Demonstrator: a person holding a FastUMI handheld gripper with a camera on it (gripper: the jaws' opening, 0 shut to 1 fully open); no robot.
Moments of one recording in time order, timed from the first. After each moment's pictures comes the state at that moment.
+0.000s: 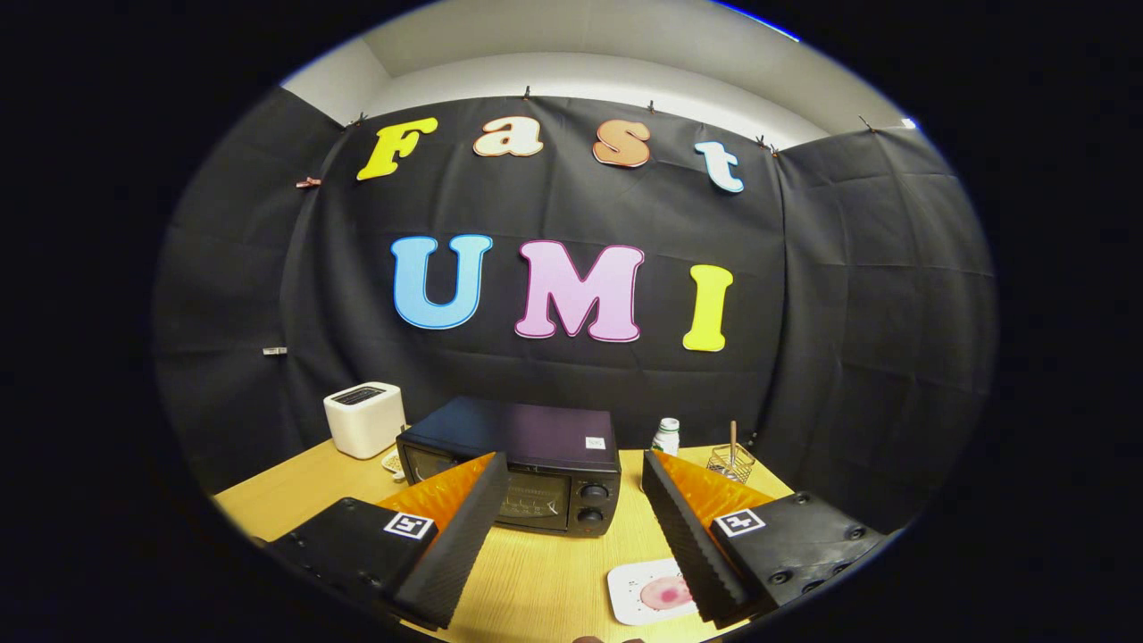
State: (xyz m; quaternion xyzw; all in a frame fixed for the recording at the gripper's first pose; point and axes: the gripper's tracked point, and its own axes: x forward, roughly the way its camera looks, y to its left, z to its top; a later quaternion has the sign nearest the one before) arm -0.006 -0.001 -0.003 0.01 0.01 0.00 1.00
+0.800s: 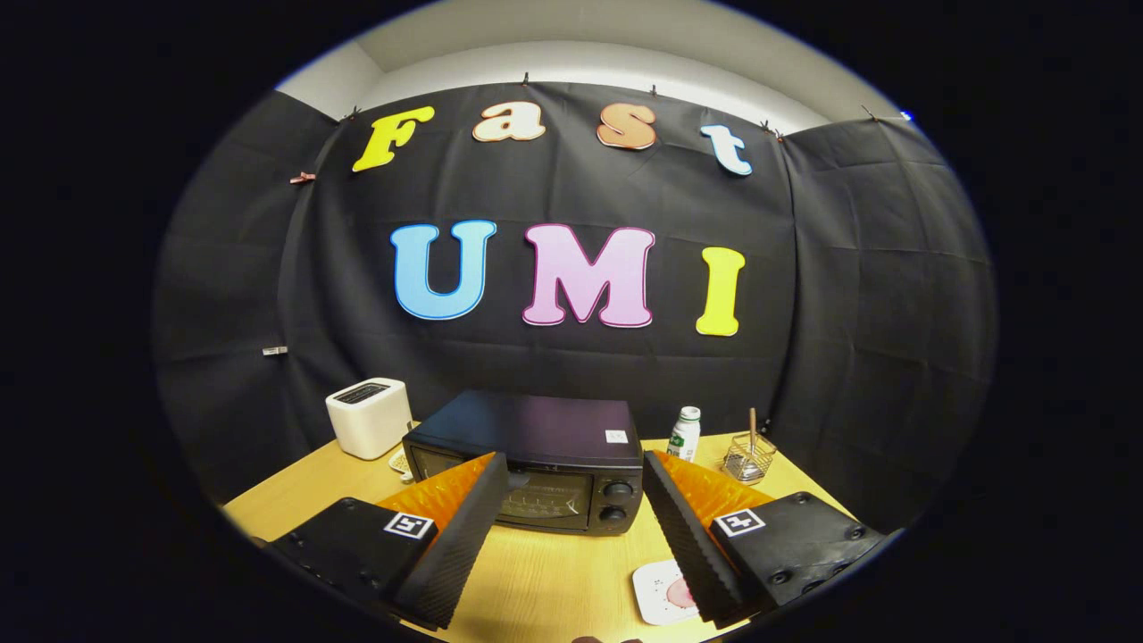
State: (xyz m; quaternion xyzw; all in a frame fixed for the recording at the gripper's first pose) arm 0.030 0.031 -0.019 0.02 0.04 0.01 1.00
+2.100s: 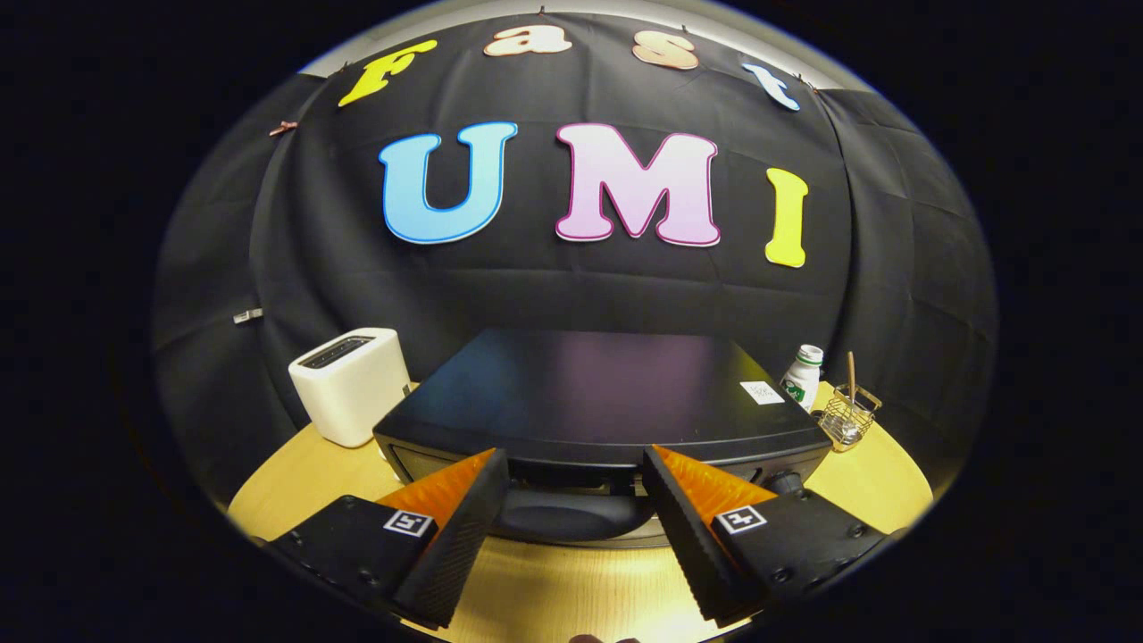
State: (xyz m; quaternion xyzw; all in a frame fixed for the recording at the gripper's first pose) arm 0.179 0.136 -0.129 0.02 0.13 0.02 0.99
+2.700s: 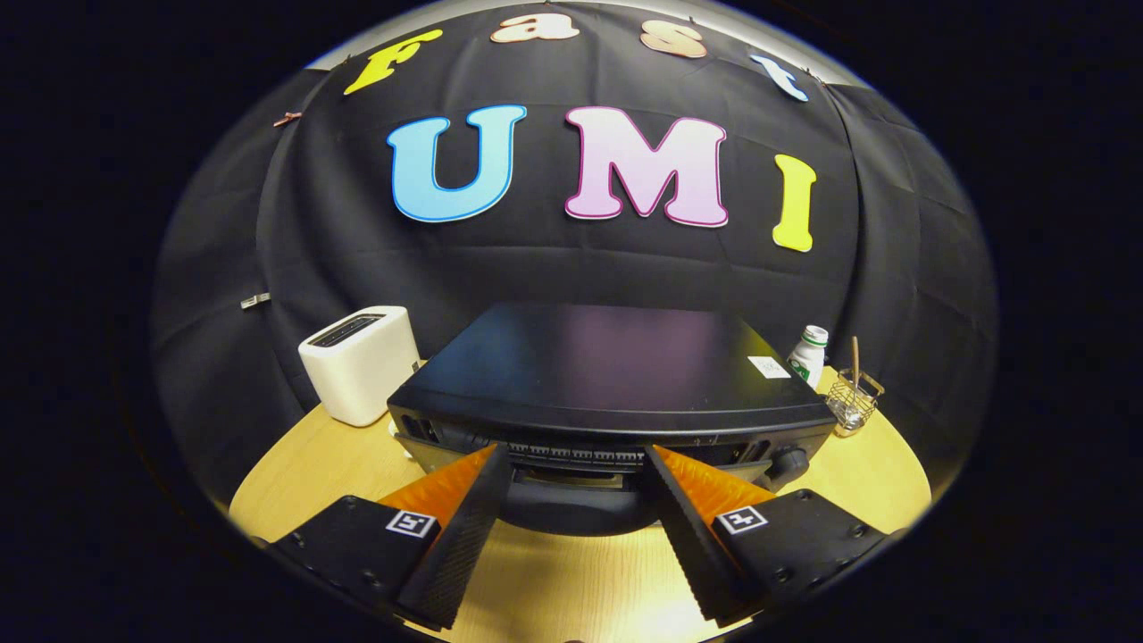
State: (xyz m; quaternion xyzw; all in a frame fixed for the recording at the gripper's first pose) arm 0.156 0.140 -0.139 0.03 0.17 0.03 0.98
